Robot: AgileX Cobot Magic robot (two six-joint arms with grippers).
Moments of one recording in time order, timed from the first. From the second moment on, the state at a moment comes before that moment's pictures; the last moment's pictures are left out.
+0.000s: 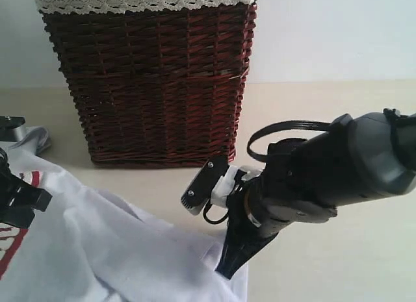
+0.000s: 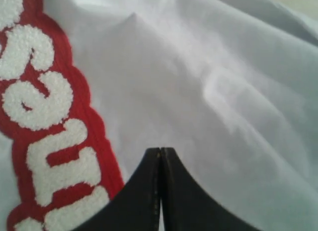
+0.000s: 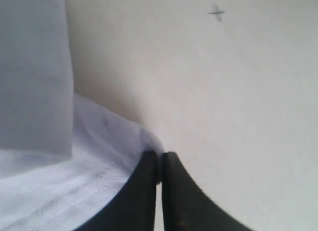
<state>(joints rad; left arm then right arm) -0.15 1.54 -0.76 -0.25 0.67 0.28 0.80 1.86 -0.86 -0.58 0.35 0.34</state>
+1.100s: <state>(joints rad) -0.15 1.54 -0.76 -0.31 0.71 0.34 0.80 1.38 -0.92 -1.02 0.48 0.77</state>
